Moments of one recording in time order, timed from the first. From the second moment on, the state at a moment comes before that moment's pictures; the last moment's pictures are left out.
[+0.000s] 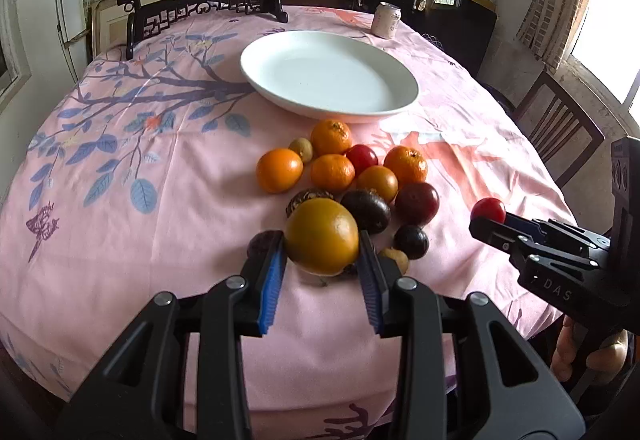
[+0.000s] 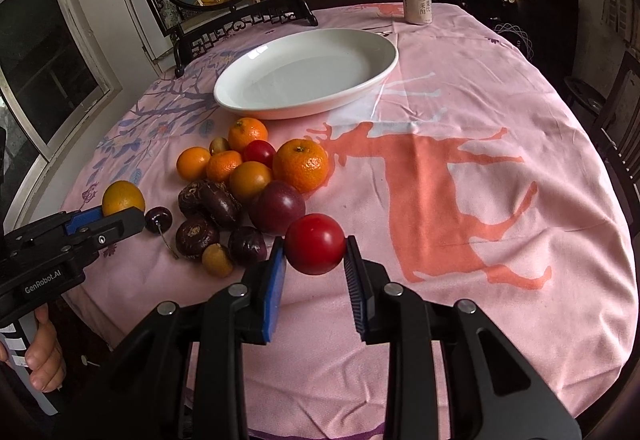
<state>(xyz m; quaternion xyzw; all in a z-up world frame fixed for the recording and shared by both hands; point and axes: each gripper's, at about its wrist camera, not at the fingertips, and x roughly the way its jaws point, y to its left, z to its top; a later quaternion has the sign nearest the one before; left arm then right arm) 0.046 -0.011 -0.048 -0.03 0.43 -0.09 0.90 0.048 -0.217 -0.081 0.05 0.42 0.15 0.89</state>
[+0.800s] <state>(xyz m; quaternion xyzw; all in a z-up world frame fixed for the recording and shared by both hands) 0.394 -0.028 -0.054 -0.05 0.52 -0.06 0.85 0.380 -0.172 -0.080 -0.01 0.49 0.19 0.85</state>
